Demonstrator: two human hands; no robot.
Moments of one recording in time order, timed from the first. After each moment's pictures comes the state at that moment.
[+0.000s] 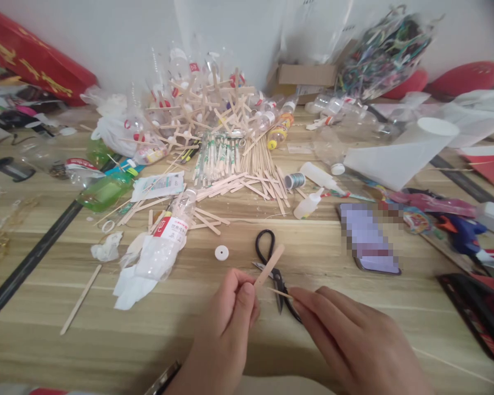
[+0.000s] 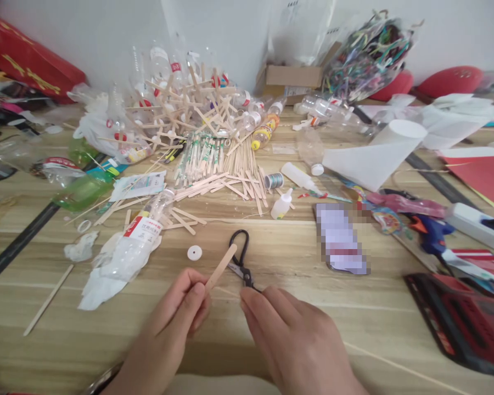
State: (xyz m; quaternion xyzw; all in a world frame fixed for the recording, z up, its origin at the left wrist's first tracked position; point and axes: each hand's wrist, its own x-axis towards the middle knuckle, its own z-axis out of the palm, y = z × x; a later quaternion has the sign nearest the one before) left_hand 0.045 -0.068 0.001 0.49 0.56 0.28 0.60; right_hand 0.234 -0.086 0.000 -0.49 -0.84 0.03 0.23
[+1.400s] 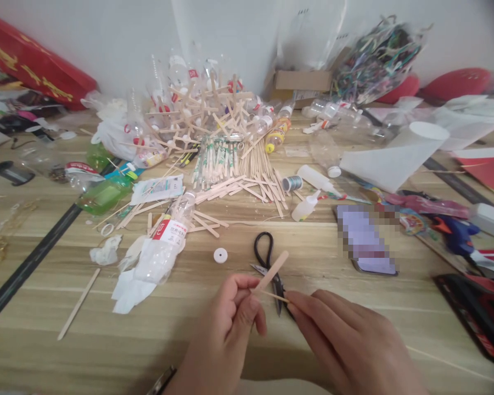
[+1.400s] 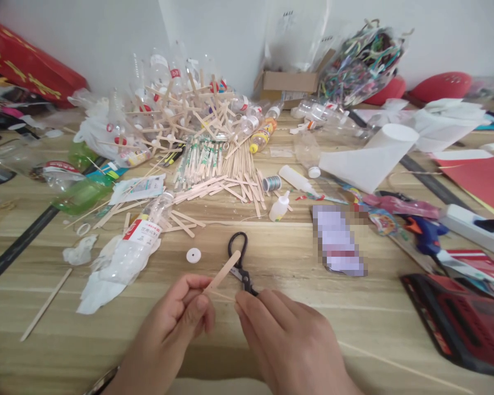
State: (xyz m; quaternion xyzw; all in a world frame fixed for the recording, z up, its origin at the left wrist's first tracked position) left_hand 0.040 -0.071 -0.005 0.50 0.51 0.29 0.63; right_hand 0.231 -0.085 0.004 -0.48 -0.84 0.03 0.24
